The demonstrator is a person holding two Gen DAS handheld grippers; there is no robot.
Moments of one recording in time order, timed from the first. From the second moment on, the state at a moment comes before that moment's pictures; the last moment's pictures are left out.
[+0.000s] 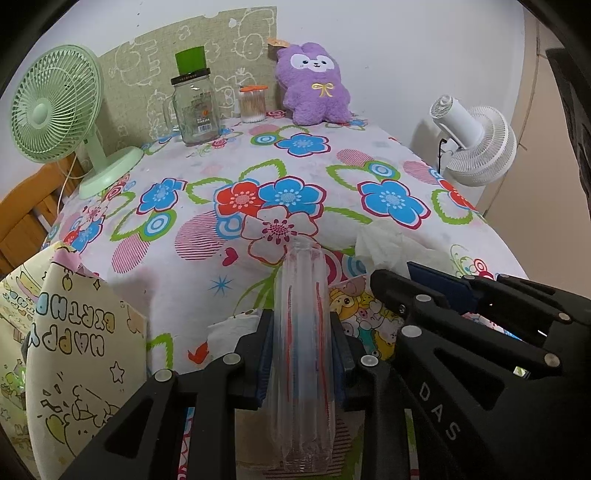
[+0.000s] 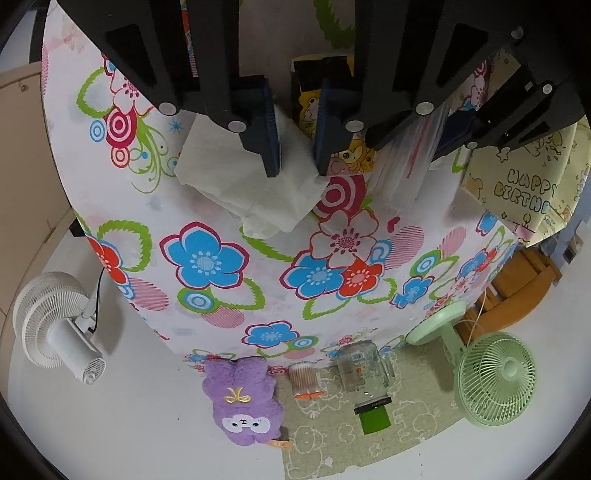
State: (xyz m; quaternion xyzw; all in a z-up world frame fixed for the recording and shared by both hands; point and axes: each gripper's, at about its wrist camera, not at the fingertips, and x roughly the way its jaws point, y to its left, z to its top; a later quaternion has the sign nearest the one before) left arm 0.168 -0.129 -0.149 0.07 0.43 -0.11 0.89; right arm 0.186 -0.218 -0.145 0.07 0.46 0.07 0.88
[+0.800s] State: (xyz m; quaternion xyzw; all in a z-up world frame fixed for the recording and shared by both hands) left arm 0.126 -0.132 -0.117 0.08 0.40 -0.13 0.91; right arm 0.143 -0.227 -0.112 0.07 0.43 0.05 0.90
